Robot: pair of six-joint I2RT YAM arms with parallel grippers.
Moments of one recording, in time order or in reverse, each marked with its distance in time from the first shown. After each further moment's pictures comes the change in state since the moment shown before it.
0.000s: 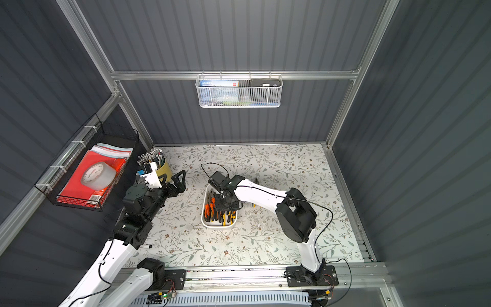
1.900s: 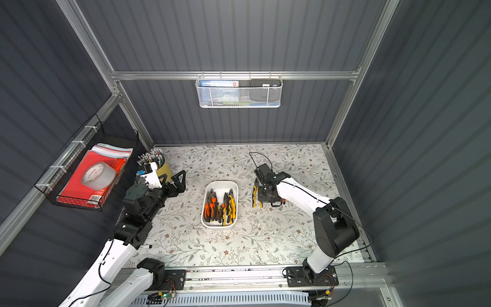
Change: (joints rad) left arm 0.000 0.001 0.000 0.000 0.001 0.000; right arm -0.380 -0.345 -0.464 0.052 0.215 -0.286
